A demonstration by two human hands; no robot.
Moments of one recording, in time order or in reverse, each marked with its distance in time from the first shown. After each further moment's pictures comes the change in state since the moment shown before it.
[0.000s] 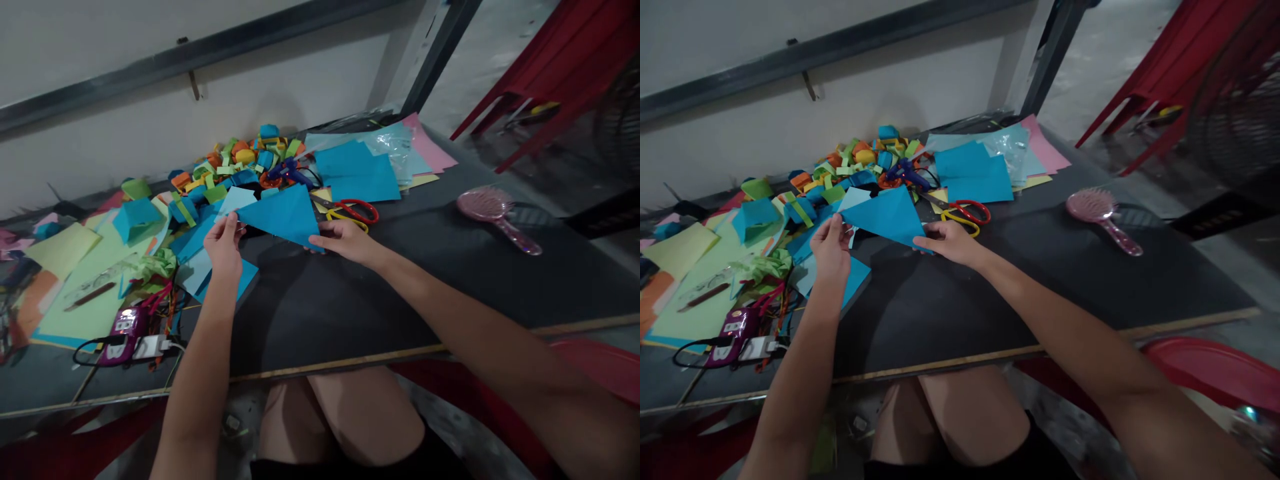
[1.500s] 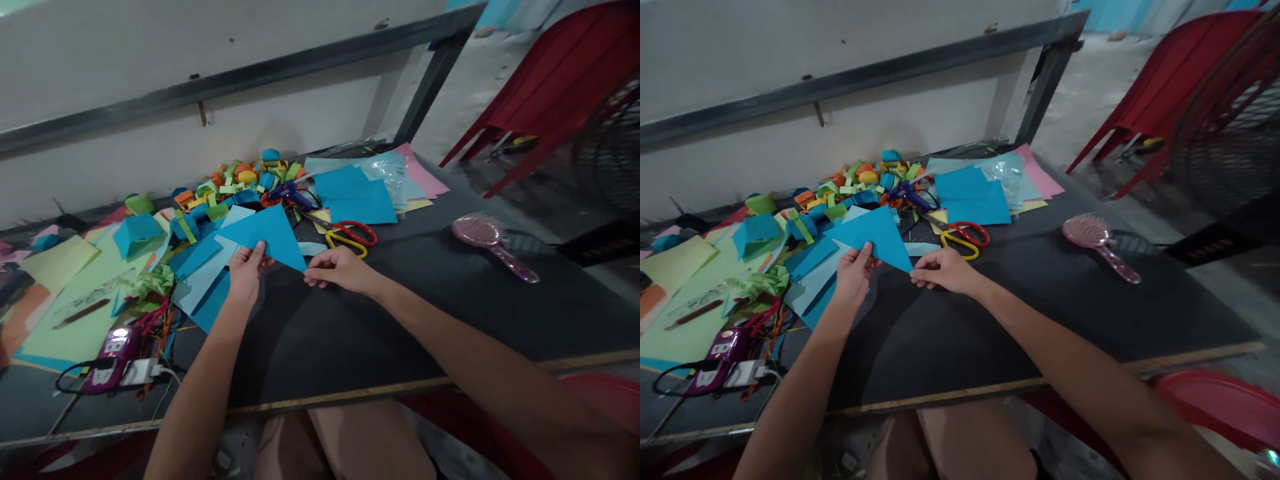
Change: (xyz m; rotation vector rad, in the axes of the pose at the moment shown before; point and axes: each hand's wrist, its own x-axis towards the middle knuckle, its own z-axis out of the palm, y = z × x) left_hand -0.020 -0.021 0.008 -0.013 -0.199 -0.266; right_hand -0.003 -0.004 0.009 0.031 -0.090 0.136
